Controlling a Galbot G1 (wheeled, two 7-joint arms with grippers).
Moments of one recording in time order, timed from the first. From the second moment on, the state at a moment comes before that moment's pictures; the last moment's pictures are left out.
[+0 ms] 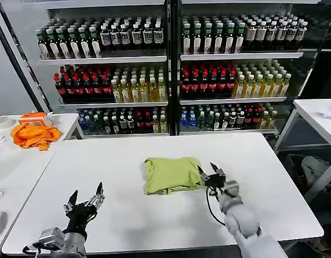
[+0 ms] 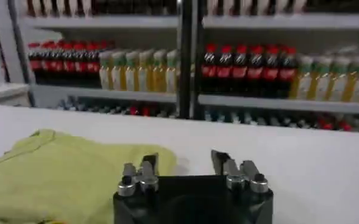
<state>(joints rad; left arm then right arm) 1.60 -1.27 -0.52 -2.24 -0.53 0.22 -0.37 -1.08 1.18 0.25 1.76 0.36 -0.29 0.11</state>
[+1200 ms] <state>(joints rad) 1.66 -1.23 -0.45 -2.27 -0.25 0.26 -0.26 -1.66 1.26 0.56 2.17 0.16 -0.06 0.09</state>
